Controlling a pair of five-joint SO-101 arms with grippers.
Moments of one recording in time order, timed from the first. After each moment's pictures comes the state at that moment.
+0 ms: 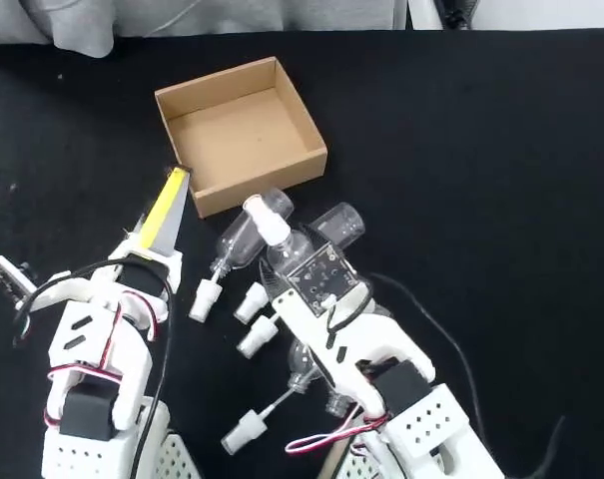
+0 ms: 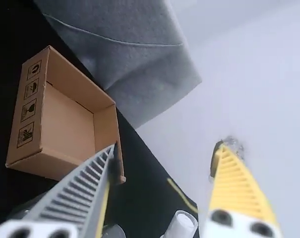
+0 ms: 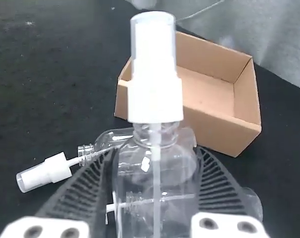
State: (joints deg) left arm 2.6 -104.0 80.8 34.9 57.4; right arm -32.2 -83.9 90.0 26.1 12.9
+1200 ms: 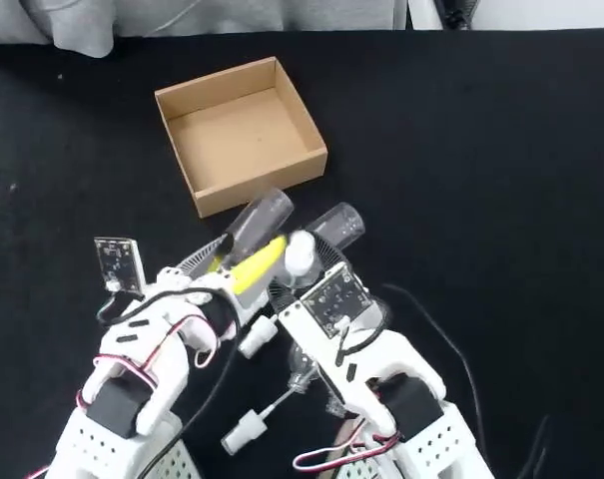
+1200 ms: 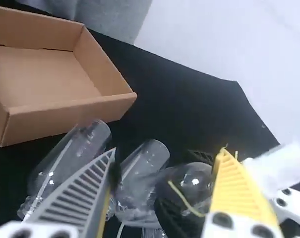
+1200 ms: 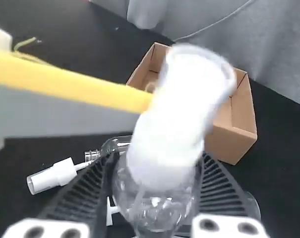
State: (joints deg) left arm 22.1 -104.0 89.1 34.9 29.4; right arm -33.1 -103.0 93.4 38.5 12.8
